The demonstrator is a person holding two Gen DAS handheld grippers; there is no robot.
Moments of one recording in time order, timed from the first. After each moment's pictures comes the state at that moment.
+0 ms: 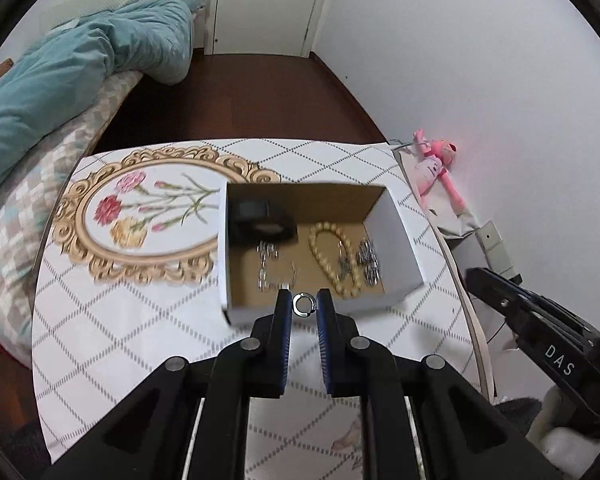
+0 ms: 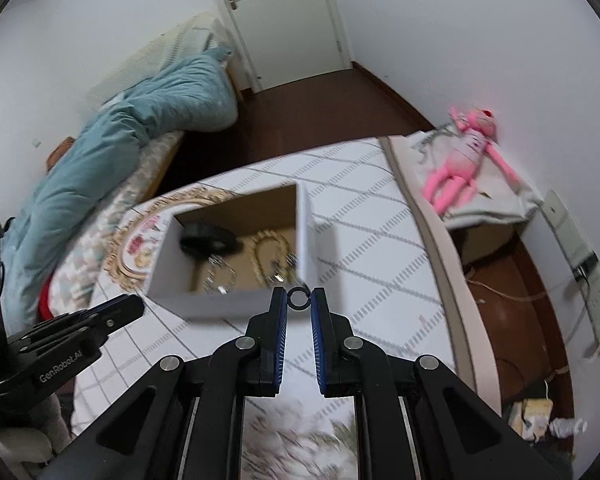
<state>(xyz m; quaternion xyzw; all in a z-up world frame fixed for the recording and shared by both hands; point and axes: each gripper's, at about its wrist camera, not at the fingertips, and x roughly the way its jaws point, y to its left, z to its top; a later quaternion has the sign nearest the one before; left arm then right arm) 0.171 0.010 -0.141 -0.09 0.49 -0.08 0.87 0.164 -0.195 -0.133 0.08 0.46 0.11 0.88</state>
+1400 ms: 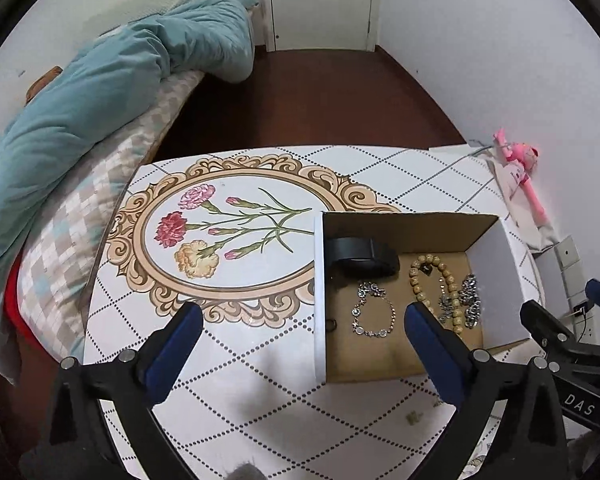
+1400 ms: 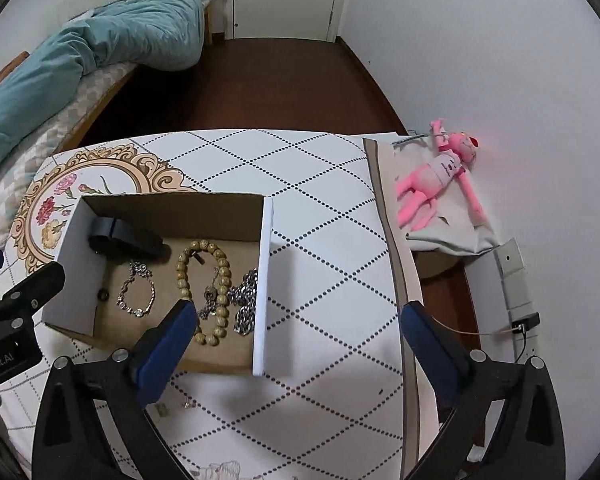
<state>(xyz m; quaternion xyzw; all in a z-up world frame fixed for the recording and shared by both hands) 0.211 0.034 -0.159 -0.03 0.50 0.06 0.87 0.238 -0.160 -0.162 -0.08 0.52 0.02 0.85</state>
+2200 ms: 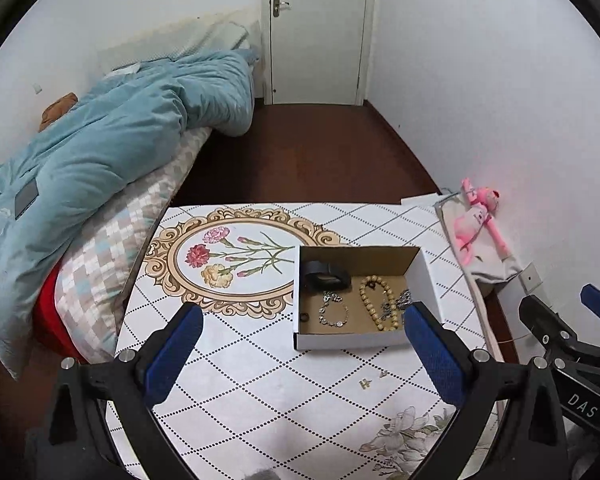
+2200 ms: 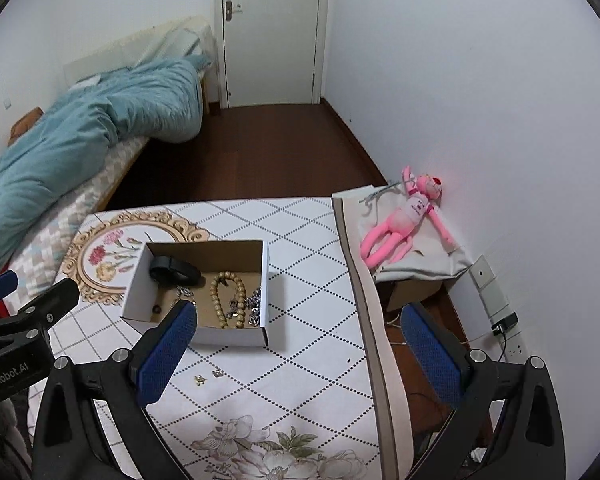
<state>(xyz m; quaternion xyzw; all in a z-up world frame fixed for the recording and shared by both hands) 0.127 0.015 -0.062 -0.05 0.41 0.05 0.91 0.138 -0.182 -0.047 -0.04 0.41 0.01 0.91</state>
